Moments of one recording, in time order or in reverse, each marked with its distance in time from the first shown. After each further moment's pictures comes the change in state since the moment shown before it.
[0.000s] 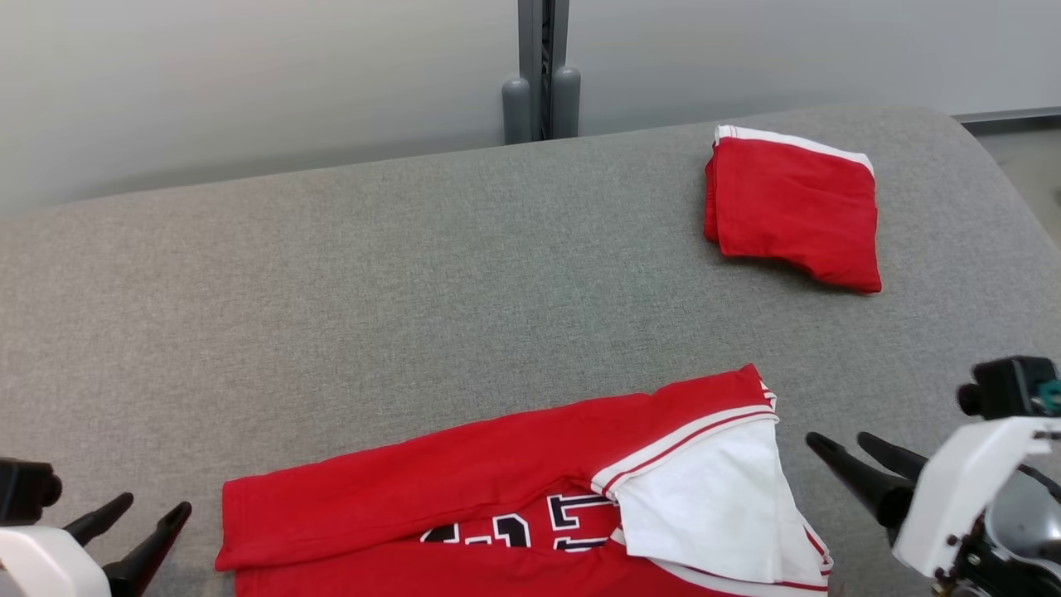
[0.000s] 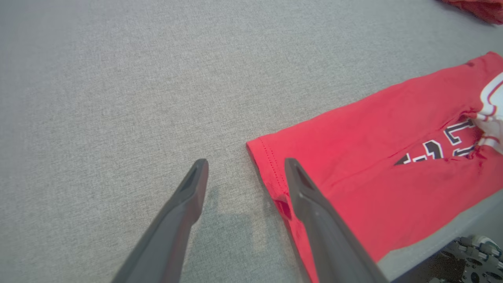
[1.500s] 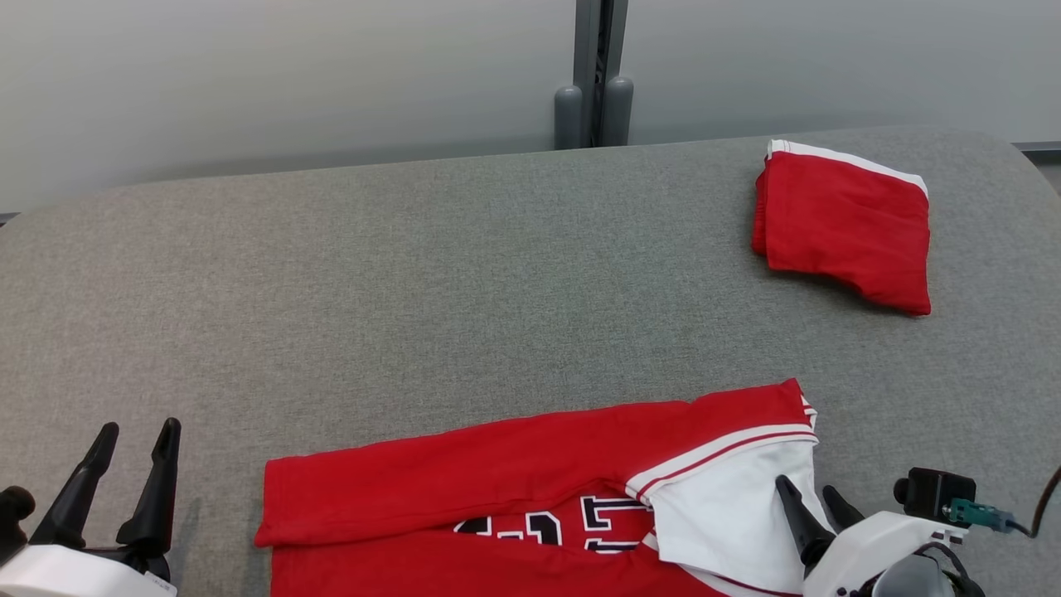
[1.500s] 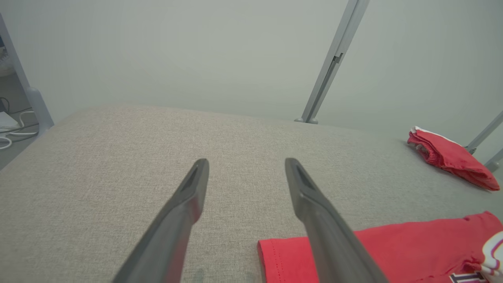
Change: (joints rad) left arm 0.342 -0.431 0.663 0.045 0.358 -0.007 -0.270; right arm -0.118 -0.009 0.238 0.849 0.023 0.000 -0.930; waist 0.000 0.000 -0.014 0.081
